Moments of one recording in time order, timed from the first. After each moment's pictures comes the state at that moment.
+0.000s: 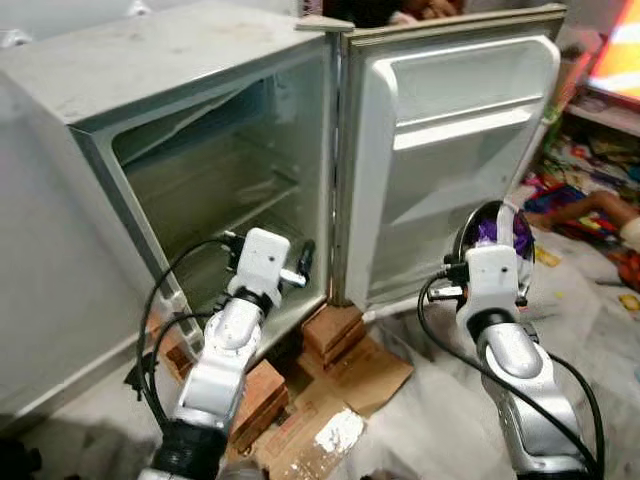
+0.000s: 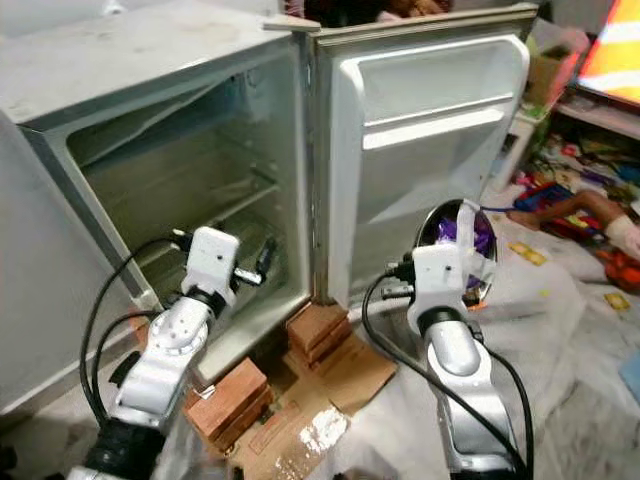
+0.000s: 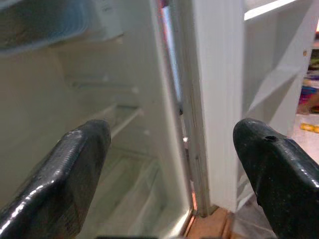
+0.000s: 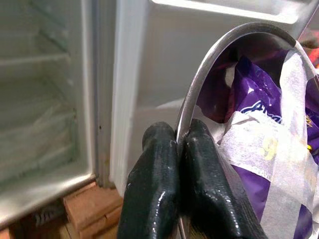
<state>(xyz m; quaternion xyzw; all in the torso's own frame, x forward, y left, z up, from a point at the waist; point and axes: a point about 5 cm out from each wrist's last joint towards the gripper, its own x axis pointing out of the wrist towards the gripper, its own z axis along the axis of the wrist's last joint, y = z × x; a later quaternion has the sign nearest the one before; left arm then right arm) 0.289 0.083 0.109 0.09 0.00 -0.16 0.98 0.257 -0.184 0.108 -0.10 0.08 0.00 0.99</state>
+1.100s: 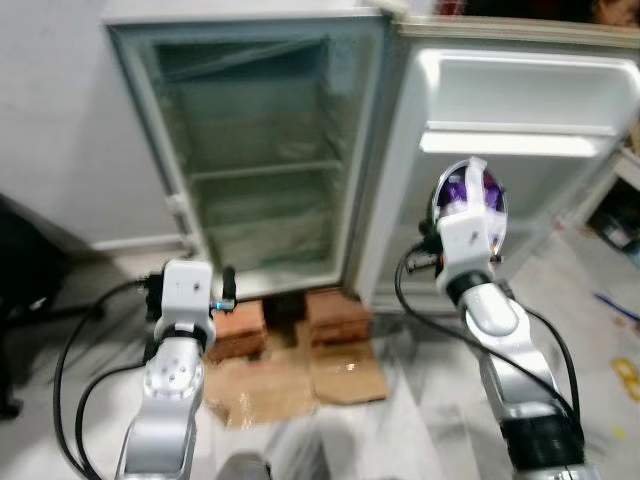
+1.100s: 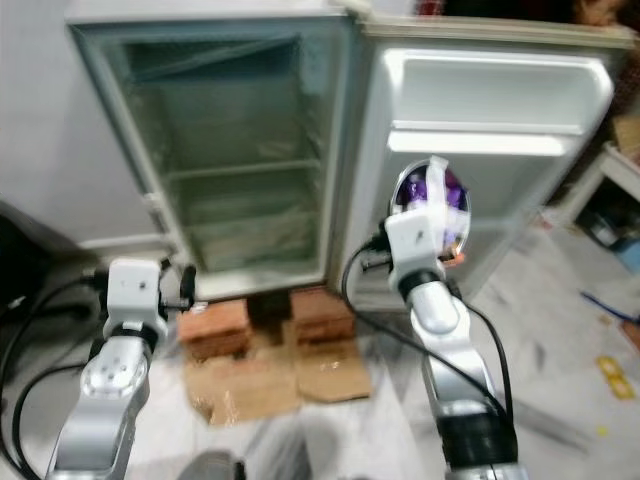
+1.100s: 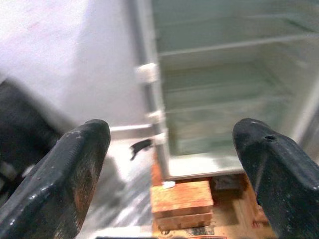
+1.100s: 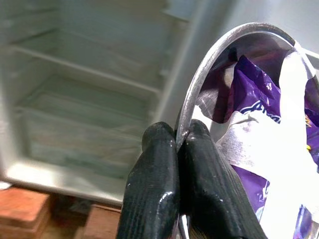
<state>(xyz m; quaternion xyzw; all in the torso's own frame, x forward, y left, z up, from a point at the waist) 0.242 0.172 0.092 0.06 0.09 0.07 0.99 0.295 -0.157 0.120 -0.14 0.03 0.10 0.99</state>
